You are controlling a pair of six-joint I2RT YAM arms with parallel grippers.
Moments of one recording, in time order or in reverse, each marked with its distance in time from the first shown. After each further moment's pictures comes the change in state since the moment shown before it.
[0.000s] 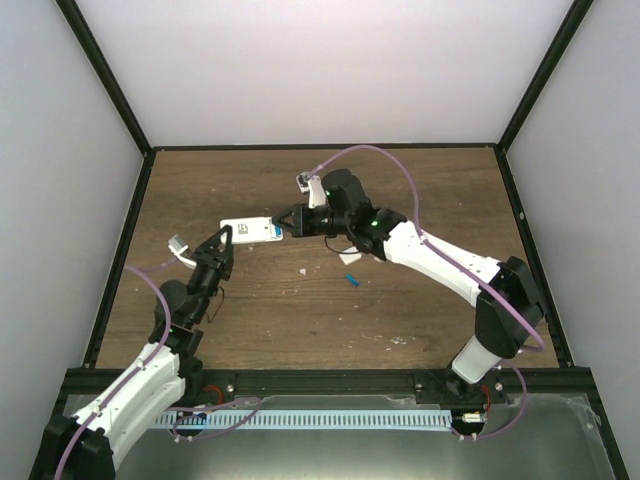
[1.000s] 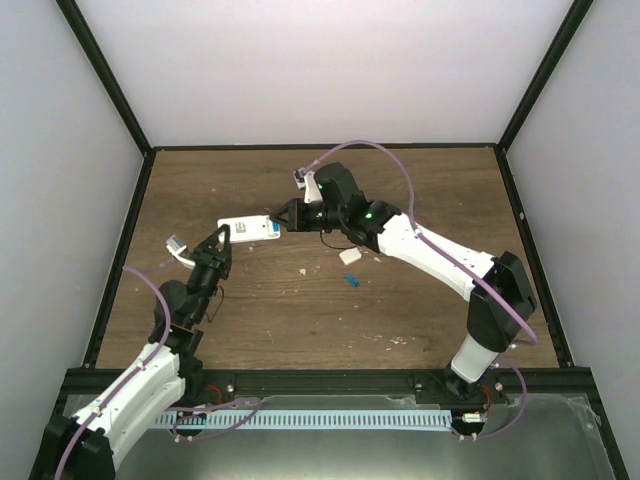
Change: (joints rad) left arm 0.000 -0.003 0.000 0.005 -0.027 0.022; right arm 0.004 0.052 0.111 -0.112 0.040 0.041
